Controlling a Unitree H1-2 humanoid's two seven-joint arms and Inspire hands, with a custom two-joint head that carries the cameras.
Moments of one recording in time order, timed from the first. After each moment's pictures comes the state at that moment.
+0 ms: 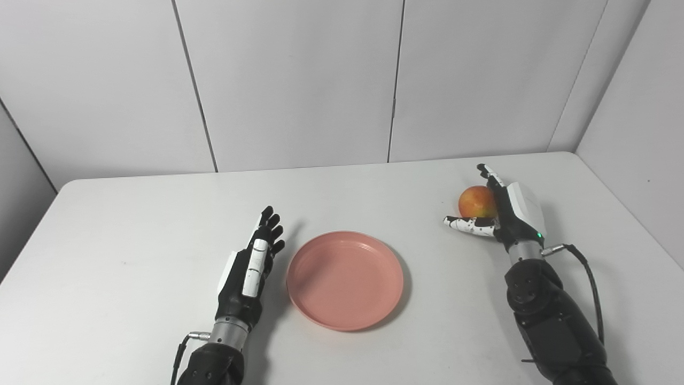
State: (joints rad) left arm -0.18 -0.04 -0.08 0.12 -0.05 -0.01 -0.12; right arm -0.43 -0.29 0.04 0.42 -0.54 0.11 -0.21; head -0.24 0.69
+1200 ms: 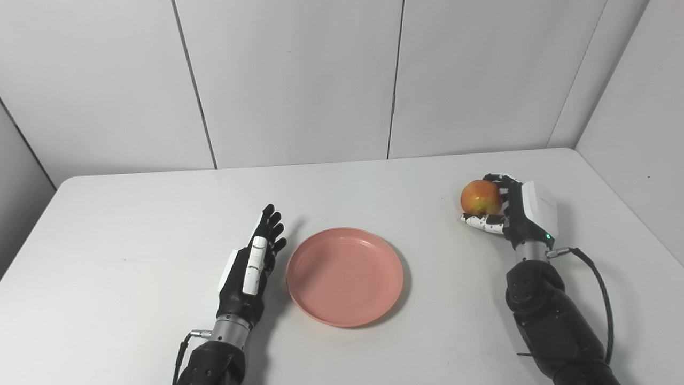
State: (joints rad) left arm -0.18 -0.04 -0.08 0.12 -0.09 -0.01 -0.14; right arm -0.44 -0.30 0.07 0.48 -0.54 0.09 -0.40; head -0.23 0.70
